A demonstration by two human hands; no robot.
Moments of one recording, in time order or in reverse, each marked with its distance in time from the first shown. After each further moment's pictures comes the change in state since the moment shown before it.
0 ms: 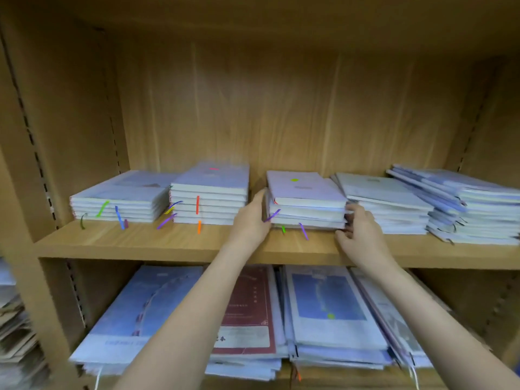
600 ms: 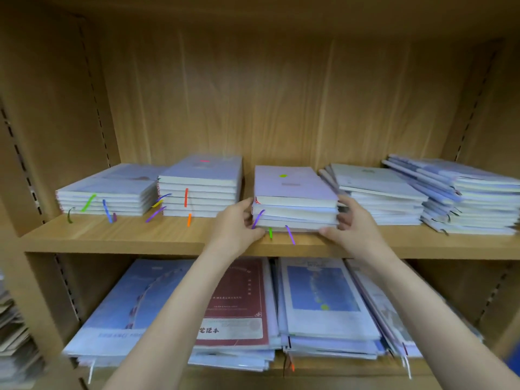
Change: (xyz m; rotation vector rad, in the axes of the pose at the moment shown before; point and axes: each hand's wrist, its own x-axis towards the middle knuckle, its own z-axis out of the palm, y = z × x) left_hand -0.043 0.007 -0.015 -0.228 -0.014 0.009; right_hand -0.014 -0.009 -0.013 0.501 -0.115 0.114
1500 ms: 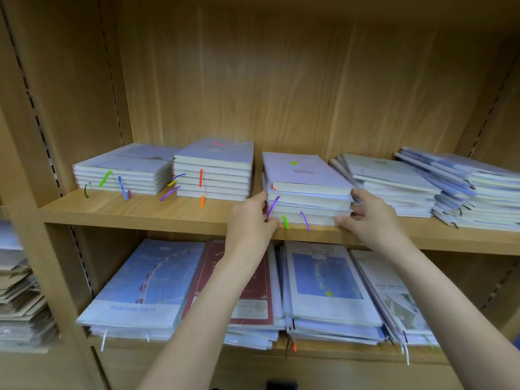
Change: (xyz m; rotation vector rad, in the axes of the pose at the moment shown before) left_hand -0.029 0.005 0.013 -0.019 0.158 0.003; right_hand -0.006 -0.011 -0.006 -0.434 0.008 -0.033
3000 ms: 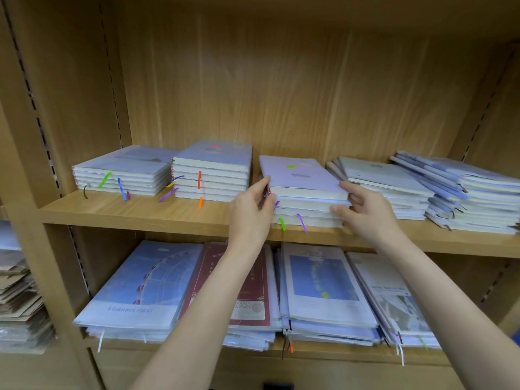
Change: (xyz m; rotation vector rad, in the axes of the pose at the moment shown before) left_hand 0.012 0.002 0.010 -0.330 0.149 0.048; right_hand 0.010 0.002 -0.001 0.147 0.042 -0.094
